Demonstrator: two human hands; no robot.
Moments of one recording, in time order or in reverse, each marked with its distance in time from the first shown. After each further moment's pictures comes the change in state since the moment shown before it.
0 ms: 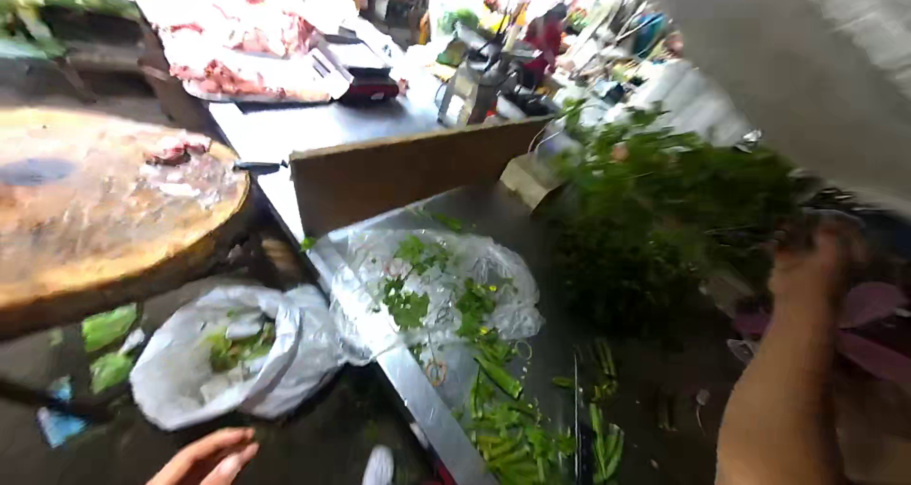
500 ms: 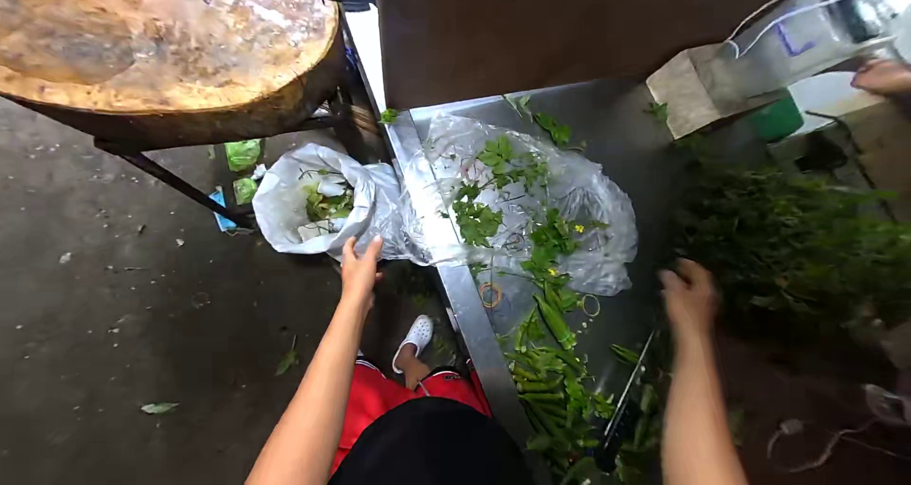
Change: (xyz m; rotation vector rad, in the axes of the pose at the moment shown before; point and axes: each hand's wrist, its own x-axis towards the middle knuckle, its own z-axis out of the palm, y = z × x) left_hand 0.135 -0.132 0.106 -0.257 0.531 -0.716; right_hand -0.208 0.203 0.083 -0.870 -0.787 0.338
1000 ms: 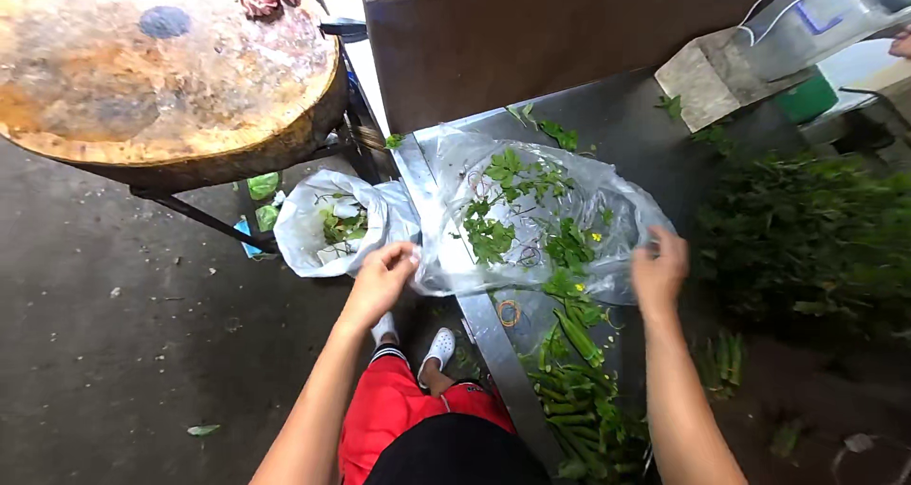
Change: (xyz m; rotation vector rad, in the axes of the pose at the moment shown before) left_hand -0.025 0.087 -0.006 0.393 -0.462 0.436; right_hand 0.009 -0.083 0.071 -0.144 0.017 -0.279
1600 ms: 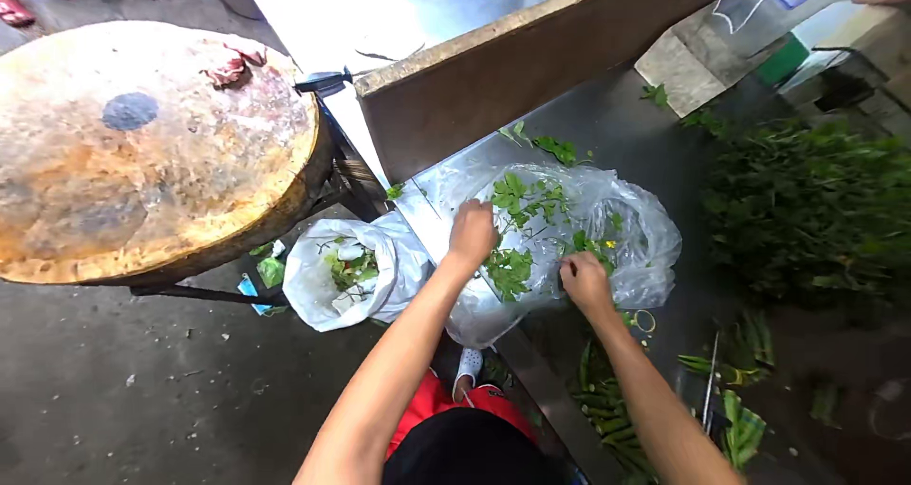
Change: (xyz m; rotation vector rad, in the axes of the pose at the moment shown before) left_hand 0.177 0.059 0.077 0.786 -0.168 0.394; right_hand -0.007 -0.063 0.112 -0.135 -0.219 0.080
